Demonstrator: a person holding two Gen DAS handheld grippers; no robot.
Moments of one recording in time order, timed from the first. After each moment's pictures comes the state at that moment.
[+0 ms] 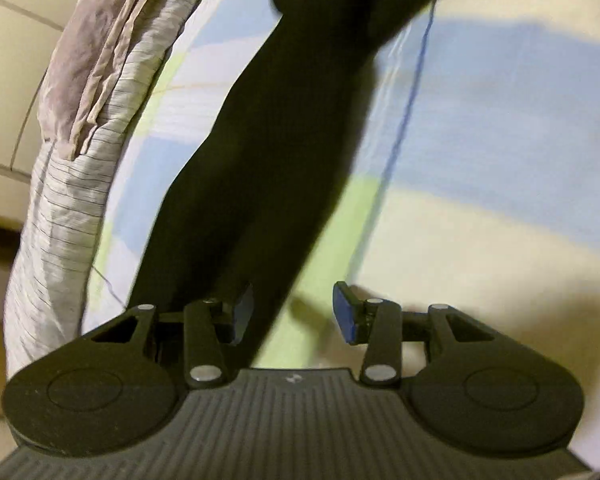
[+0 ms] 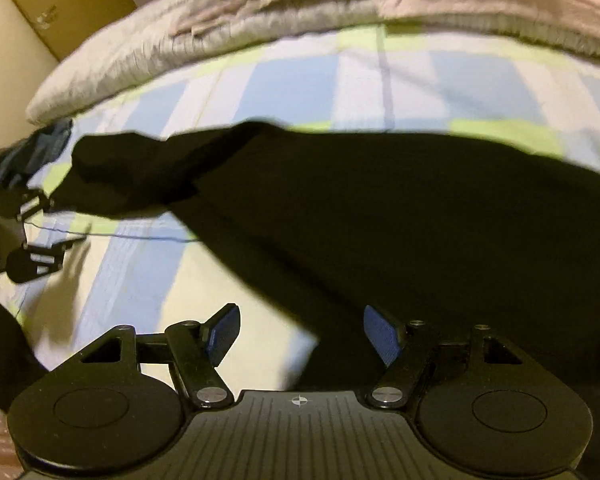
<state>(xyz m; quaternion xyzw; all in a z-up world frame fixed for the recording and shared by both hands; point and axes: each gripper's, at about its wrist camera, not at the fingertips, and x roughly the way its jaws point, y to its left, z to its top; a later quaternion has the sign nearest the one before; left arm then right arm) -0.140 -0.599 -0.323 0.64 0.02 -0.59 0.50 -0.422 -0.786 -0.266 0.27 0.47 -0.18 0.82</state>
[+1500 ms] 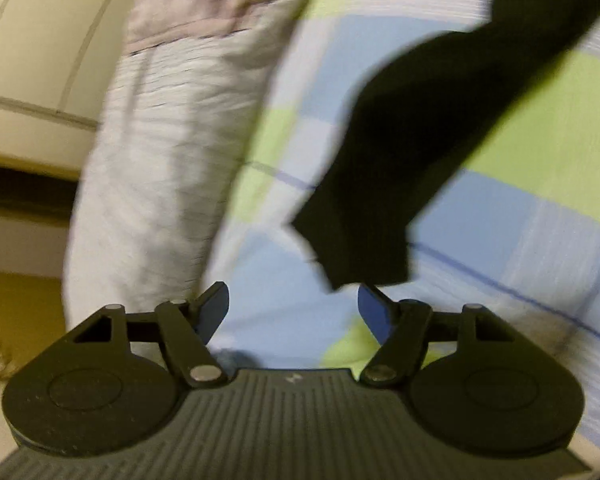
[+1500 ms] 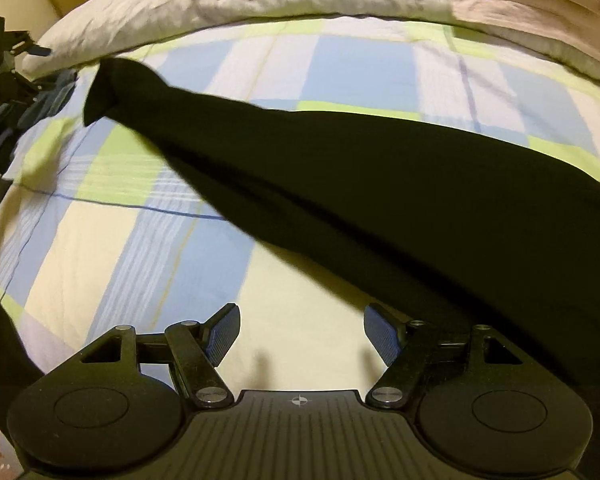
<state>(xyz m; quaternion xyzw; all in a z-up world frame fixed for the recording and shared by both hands) 0.029 -0.647 -0.254 0.67 0.04 -0.52 0.53 -0.344 -0.711 -0.278 0.21 0.50 -0.19 0.82</state>
